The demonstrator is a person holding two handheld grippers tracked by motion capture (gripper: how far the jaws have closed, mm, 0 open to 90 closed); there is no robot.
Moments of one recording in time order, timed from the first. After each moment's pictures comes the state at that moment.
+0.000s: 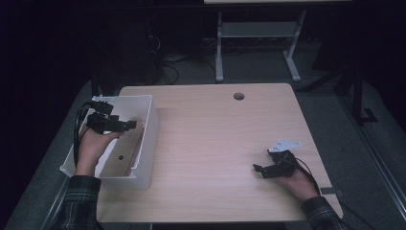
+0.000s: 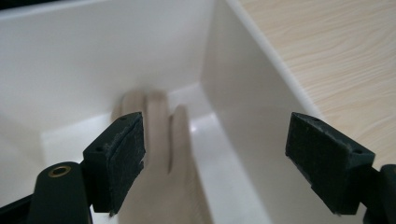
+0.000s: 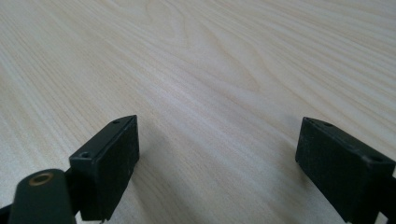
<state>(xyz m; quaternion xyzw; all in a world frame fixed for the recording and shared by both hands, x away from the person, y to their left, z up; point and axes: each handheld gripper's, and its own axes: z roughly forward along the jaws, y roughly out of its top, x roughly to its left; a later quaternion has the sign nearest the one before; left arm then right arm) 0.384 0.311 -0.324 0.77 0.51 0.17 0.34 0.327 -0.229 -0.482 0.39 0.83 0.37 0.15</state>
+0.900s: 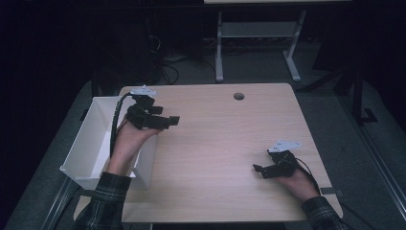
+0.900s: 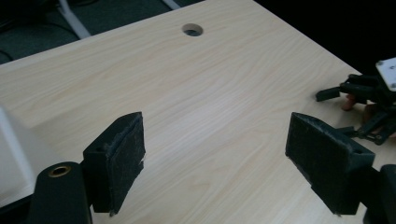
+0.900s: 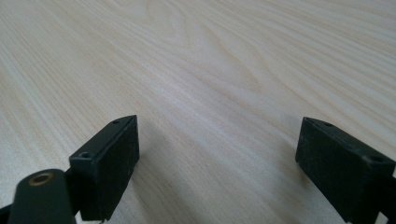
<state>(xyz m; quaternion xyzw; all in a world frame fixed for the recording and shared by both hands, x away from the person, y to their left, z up) 0.372 0.194 -0.298 0.81 0.39 0.11 0.42 0.326 -0.228 -0.482 0.38 0.83 0.37 0.14</state>
